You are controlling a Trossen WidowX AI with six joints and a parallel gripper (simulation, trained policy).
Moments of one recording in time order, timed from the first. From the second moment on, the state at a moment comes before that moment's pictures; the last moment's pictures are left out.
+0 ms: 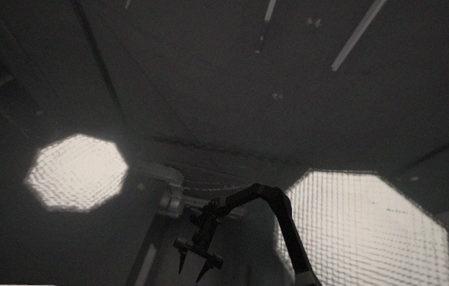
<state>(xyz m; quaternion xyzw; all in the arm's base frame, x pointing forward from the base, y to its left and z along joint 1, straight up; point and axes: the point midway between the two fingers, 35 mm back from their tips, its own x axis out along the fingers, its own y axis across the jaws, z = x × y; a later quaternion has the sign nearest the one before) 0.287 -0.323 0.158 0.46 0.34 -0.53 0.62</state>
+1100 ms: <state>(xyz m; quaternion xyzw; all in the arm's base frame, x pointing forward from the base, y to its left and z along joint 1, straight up) 0.367 -0.235 0.154 0.50 0.36 -0.51 0.60</state>
